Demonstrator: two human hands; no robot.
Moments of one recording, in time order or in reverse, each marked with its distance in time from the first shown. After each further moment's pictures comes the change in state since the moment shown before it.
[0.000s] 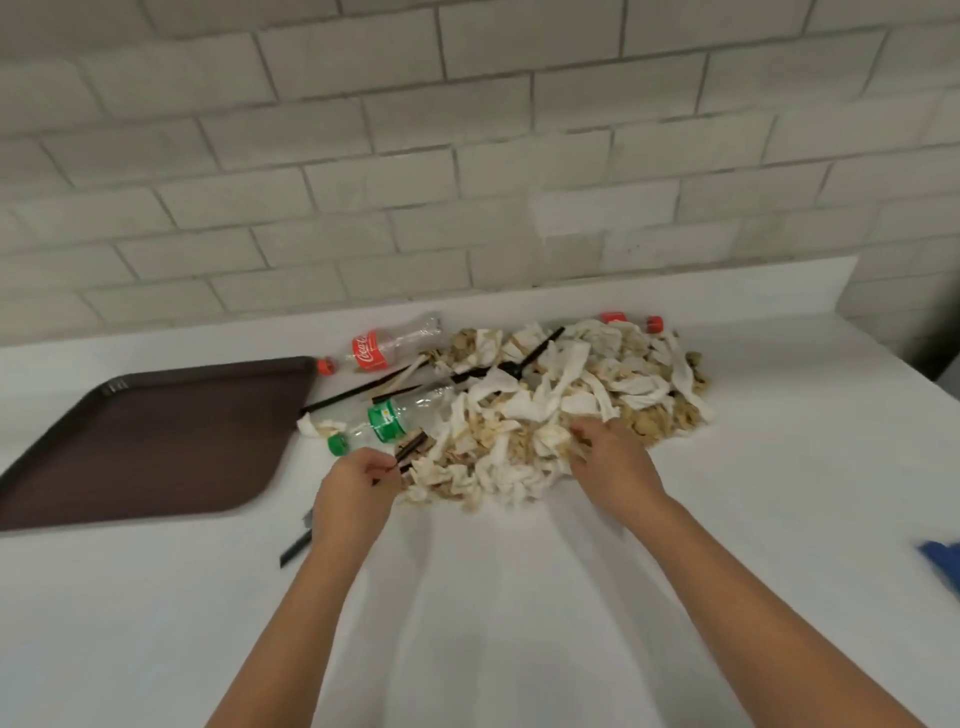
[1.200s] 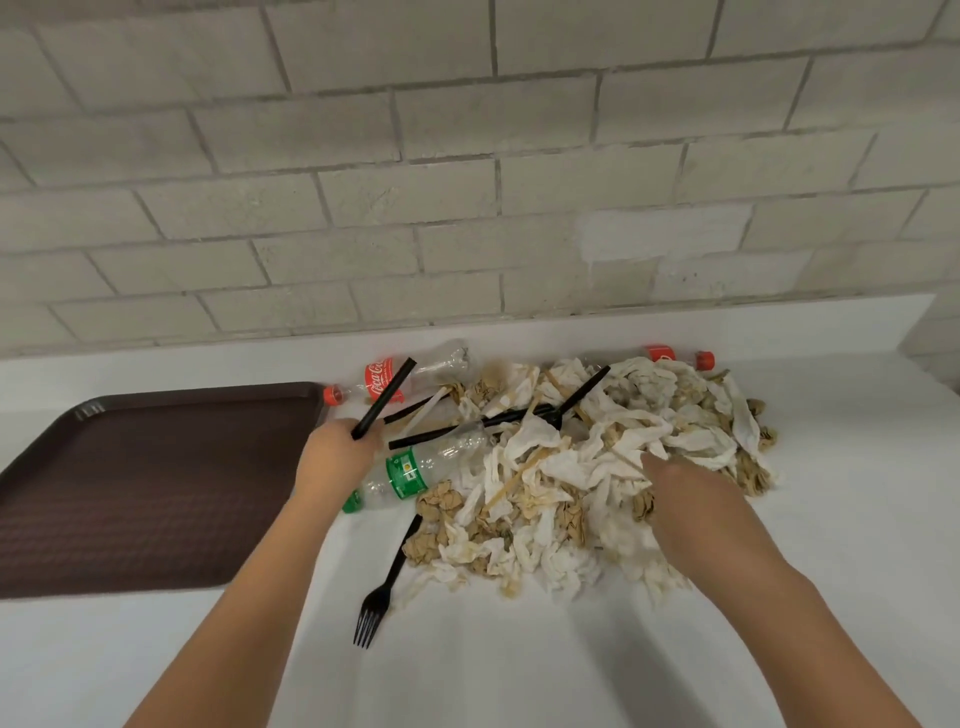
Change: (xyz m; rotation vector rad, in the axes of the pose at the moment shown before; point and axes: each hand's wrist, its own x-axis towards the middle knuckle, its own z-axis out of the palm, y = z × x) left_hand 0.160 -0.007 -0.012 0.104 -0.066 -0.020; right_hand 0.015 -0.063 -0.048 -0.560 -0.160 0.039
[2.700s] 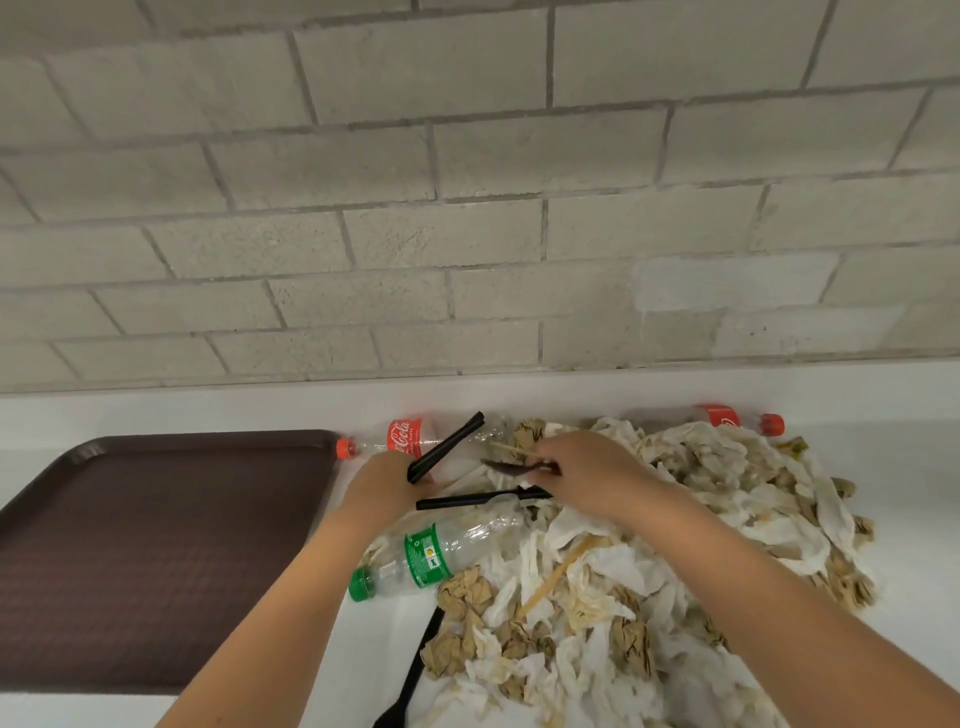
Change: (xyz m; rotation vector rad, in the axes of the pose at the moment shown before) left_hand 0.074 0.005 0.027 0.229 -0.264 0.169; right_hand 0.154 -0.082 -0.008 0.204 -0.058 -0.458
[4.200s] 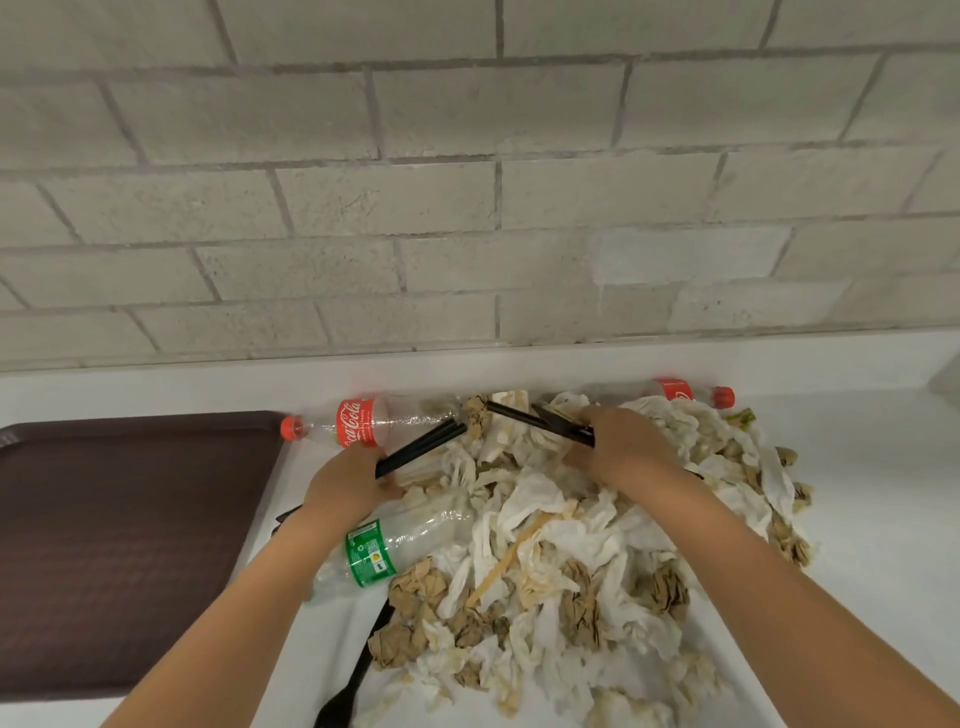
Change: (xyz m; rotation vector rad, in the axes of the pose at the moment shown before) left_hand 0.010 -0.006 0.032 0.094 0.009 0.055; right_hand -0.007 0.075 0.010 -0.017 0.142 0.382
